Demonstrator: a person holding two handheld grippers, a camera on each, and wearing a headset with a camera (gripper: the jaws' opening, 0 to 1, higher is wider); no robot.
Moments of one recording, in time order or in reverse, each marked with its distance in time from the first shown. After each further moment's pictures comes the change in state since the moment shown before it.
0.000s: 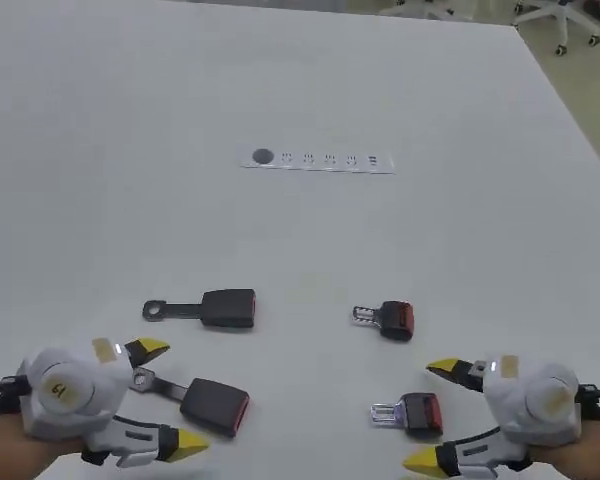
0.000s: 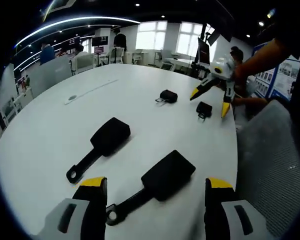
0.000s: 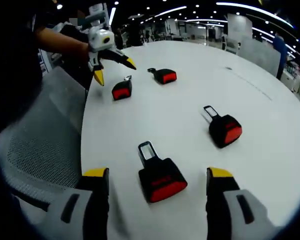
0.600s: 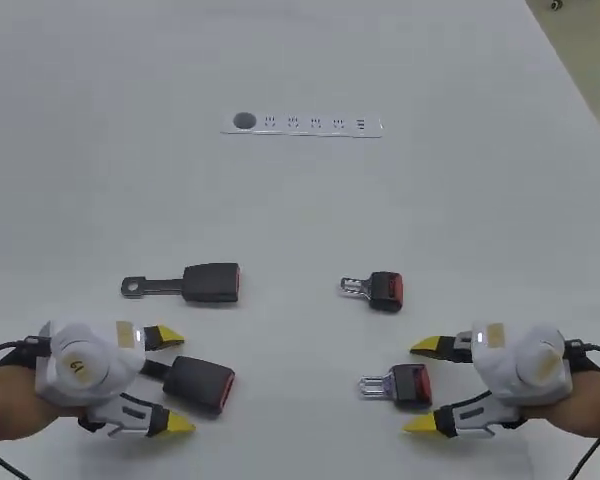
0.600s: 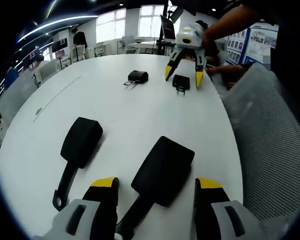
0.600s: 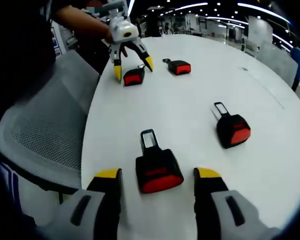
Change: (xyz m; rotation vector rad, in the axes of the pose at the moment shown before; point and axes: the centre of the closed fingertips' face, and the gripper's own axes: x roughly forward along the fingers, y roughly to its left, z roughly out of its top) left arm 0.028 -0.006 -0.015 0.234 0.128 -0.163; right arm 0.002 -0.002 -0.011 -0.125 0.066 0.090
